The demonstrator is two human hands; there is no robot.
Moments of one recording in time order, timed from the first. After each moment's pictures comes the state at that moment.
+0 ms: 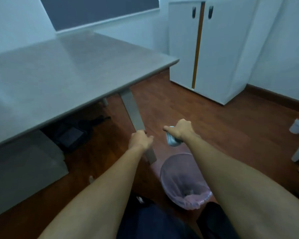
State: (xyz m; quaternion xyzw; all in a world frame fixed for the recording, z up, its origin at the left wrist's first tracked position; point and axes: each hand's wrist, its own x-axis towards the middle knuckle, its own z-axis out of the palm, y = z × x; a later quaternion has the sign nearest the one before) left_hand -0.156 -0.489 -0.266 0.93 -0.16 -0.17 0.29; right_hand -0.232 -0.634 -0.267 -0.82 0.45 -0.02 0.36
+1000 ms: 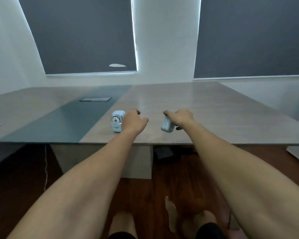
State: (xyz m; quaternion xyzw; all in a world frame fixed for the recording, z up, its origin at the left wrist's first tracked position) left_hand -0.066 -0.090 -0.032 0.91 0.06 0.18 0.36; right_hand -0.059 -0.268 -0.018 -0.87 0.08 -0.07 0.48
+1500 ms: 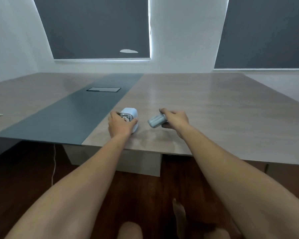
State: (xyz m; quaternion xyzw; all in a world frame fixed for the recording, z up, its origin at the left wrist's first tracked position) left_hand 0.010 -0.006 -0.077 0.83 0.22 0.26 0.44; right_hand 0.037 -0.193 -0.058 -0.75 0.06 -0.02 0.66
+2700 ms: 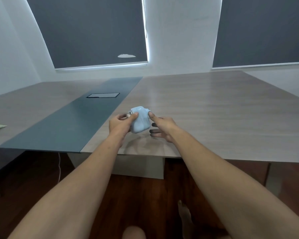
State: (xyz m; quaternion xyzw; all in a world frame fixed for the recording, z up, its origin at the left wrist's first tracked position) left_hand 0.012 -0.017 -0.059 0.68 0.14 0.17 0.70; right_hand 0.039 -0.176 -0.064 -0.67 0.02 0.13 0.73
